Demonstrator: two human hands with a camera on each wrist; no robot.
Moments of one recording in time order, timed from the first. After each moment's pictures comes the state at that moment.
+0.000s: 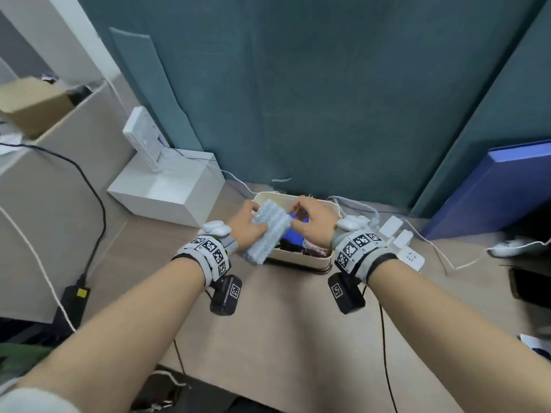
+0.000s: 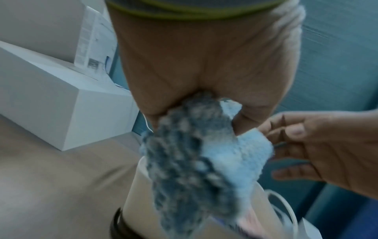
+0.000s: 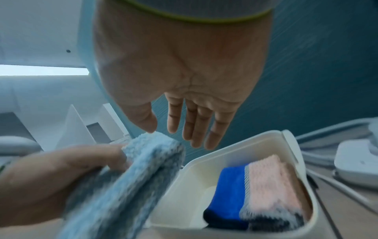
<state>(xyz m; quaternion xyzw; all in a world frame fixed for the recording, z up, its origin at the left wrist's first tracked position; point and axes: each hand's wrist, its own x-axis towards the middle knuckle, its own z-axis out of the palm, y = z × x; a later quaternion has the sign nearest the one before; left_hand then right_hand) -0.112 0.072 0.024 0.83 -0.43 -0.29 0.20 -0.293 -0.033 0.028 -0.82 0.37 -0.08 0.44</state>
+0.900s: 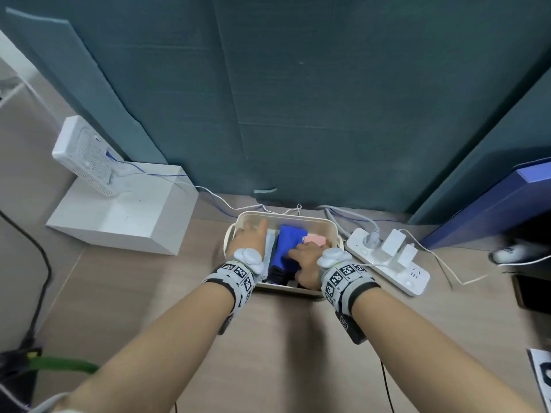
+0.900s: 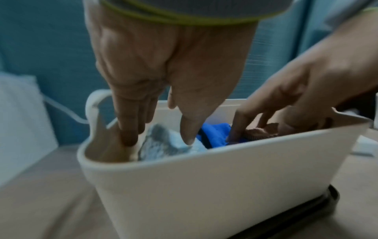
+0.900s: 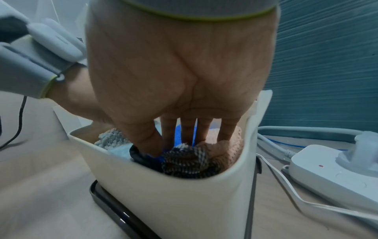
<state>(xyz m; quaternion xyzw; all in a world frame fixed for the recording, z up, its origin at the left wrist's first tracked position) -0.094 -0.011 -0.051 0.81 -0.54 -0.17 -0.11 -0.262 -0.071 -0.048 -0.88 0.34 0.26 0.22</state>
